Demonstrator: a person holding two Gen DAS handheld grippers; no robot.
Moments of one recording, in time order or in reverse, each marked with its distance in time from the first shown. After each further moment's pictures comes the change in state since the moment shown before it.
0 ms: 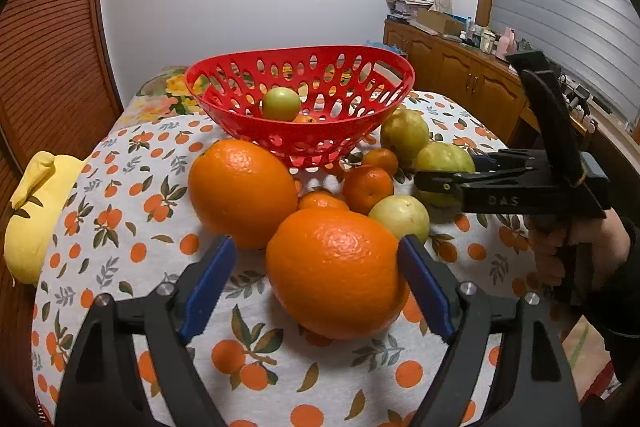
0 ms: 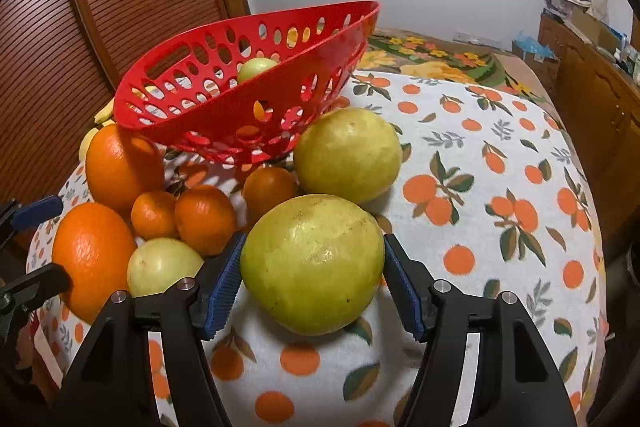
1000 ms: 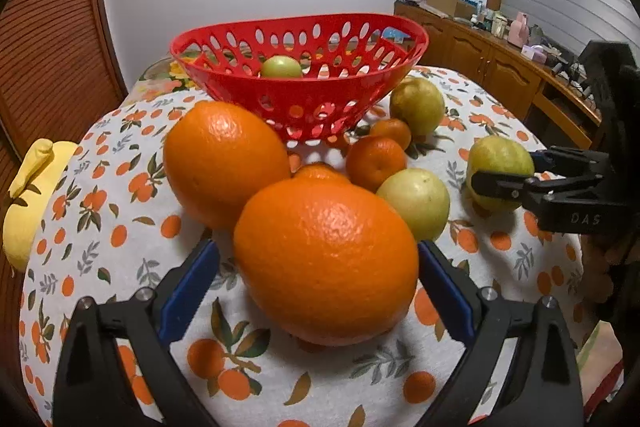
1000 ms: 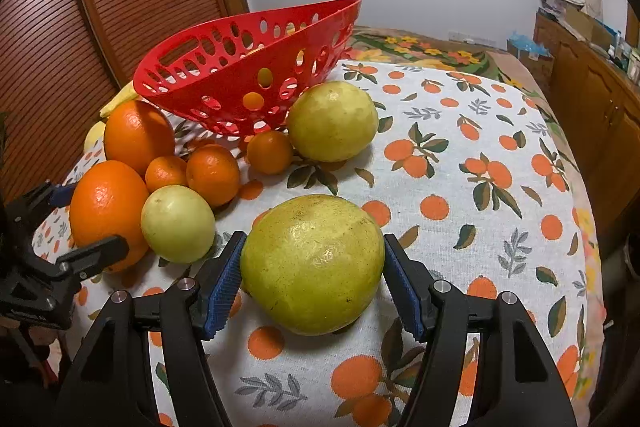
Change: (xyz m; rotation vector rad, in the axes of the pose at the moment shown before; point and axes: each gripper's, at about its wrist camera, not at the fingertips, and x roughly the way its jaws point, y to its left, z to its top) left arm 0.034 -0.006 -0.010 0.004 0.055 0.034; right arm -0.025 -0.004 -0.028 -0.002 -0.010 -0.006
